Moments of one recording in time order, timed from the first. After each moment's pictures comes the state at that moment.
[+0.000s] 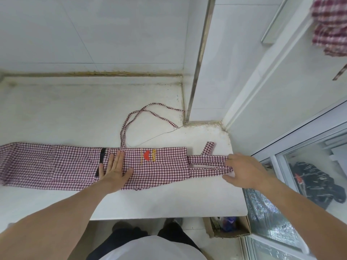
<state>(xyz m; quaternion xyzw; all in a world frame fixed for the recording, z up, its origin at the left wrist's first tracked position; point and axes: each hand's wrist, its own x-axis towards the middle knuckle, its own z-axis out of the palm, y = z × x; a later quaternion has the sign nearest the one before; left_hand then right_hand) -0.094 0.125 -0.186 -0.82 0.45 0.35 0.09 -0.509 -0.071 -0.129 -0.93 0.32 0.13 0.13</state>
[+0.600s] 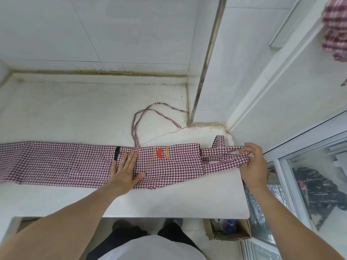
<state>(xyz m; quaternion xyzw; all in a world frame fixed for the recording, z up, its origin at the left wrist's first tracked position) -0.113 0.126 -0.191 -0.78 0.53 0.31 0.08 -0.495 -0.054 -0.144 -0.65 0.61 -0.31 0.33</state>
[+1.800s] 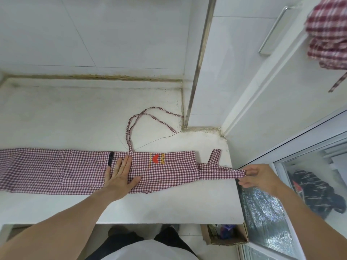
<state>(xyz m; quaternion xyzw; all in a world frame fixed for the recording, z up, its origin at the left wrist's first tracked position) -0.121 0.121 -0.189 -0.80 0.50 0.32 0.09 -0.563 -0.090 -0.143 -0.53 0.60 -0.08 0.59</state>
